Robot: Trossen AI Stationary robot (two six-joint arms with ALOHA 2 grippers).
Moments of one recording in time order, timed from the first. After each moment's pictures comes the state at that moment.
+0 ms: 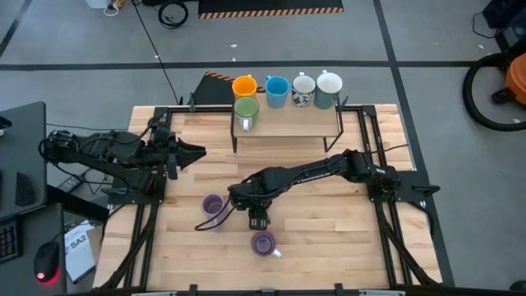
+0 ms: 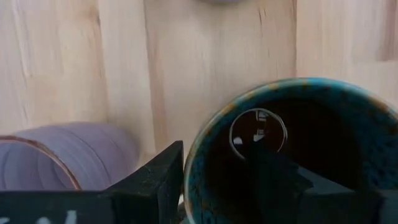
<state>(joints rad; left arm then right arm) -0.27 0.76 1.03 -0.44 -0.47 -0.78 0.19 2.30 2.16 -1.16 -0.07 0.28</state>
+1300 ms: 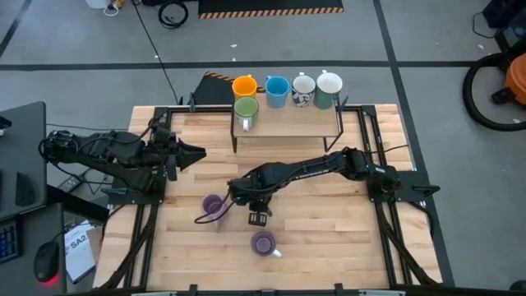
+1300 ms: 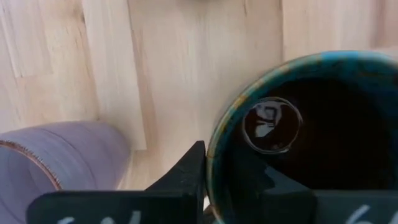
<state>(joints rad) -0.27 0.76 1.03 -0.45 -0.45 -0.77 0.15 2.31 2.16 -1.18 -0.10 0.29</state>
